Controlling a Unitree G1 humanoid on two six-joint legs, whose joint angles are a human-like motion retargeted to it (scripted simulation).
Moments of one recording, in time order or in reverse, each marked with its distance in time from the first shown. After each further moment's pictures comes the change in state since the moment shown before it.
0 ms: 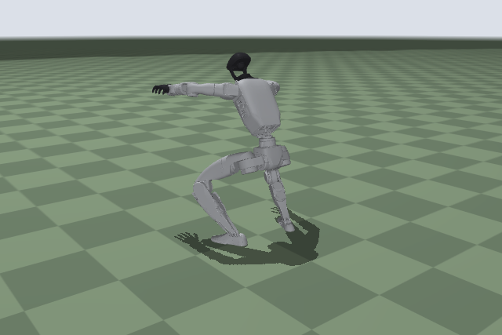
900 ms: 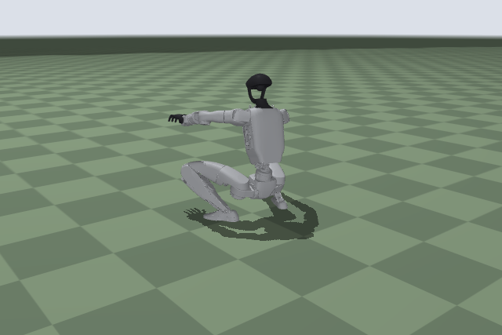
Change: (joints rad) left arm 0.466 -0.275 0.000 0.101 -0.014 0.019 0.125; right arm 0.422 0.314 0.126 0.062 -0.081 0.056 0.043; waist 0.043 0.005 0.000; left_leg -0.413 0.059 -0.395 0.892 -0.146 -0.004; right_leg -0.491 0.318 0.528 0.848 -0.001 0.162
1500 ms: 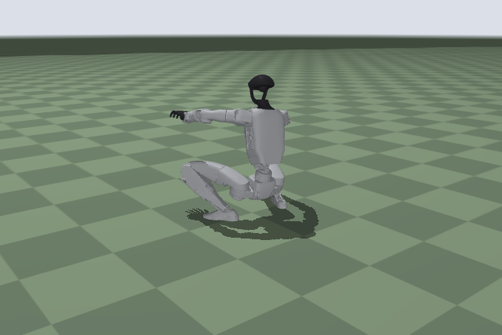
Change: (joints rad) left arm -0.029 -0.004 0.000 -0.007 0.038 -0.015 0.007; right arm -0.077 0.003 0.072 -0.028 -0.066 -0.009 -0.001; waist -0.002 0.030 0.000; left_leg 0.000 -0.025 -0.011 0.024 0.001 -0.007; right_leg 0.000 0.008 0.036 0.031 0.000 0.017
